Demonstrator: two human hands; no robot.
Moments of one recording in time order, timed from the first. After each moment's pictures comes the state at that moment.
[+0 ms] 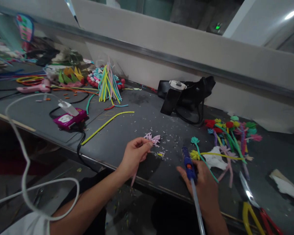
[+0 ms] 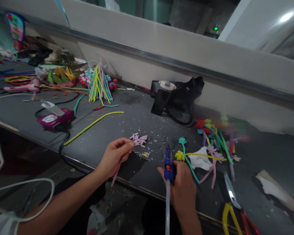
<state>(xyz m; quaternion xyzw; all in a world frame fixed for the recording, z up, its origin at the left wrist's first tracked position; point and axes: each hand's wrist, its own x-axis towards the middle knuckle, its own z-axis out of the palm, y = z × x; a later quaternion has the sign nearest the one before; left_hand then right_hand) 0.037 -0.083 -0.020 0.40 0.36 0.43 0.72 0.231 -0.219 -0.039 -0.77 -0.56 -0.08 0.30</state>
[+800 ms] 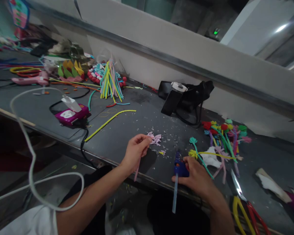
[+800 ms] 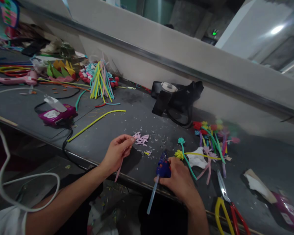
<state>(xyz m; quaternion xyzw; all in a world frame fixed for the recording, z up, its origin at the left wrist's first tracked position) 0.032 -0.076 -0.026 0.36 0.32 0.46 0.75 0.242 -0.207 -0.017 -0.79 -0.59 0.13 0.12</state>
